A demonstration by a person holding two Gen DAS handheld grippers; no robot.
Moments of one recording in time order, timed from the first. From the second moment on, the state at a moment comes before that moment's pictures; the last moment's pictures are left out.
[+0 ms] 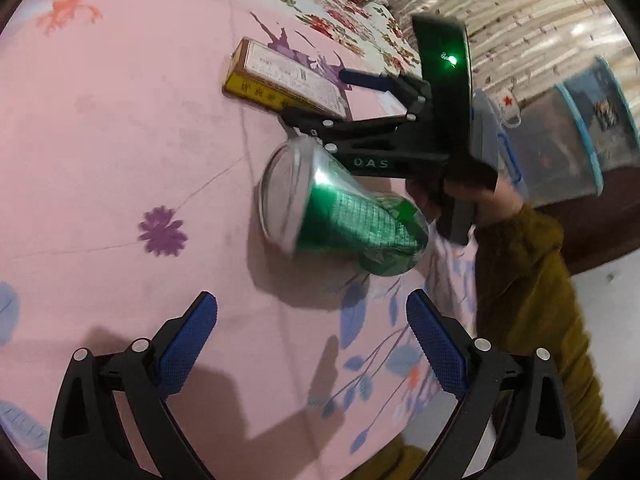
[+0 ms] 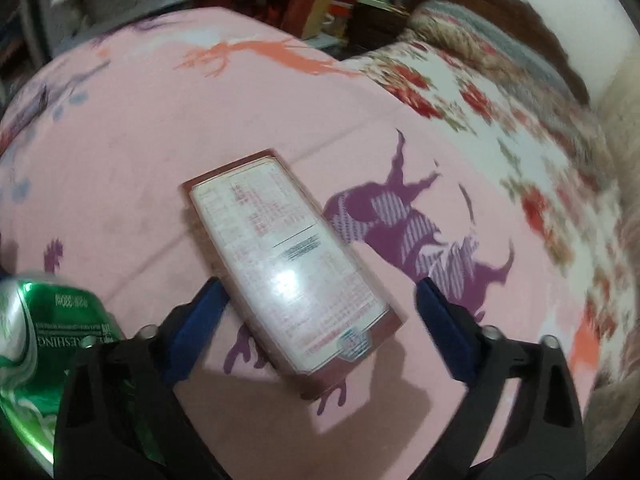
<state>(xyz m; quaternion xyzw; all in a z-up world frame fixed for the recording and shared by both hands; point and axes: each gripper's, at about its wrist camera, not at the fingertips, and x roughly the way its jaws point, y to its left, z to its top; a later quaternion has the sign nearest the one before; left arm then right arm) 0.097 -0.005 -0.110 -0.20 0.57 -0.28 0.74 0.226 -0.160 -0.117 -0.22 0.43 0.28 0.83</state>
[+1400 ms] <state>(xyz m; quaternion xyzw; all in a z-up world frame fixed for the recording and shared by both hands) 0.154 -0.372 -0.058 -0.03 0.59 -0.43 0.68 0.017 -0.591 -0.104 0.23 0.34 -0.07 0.91</state>
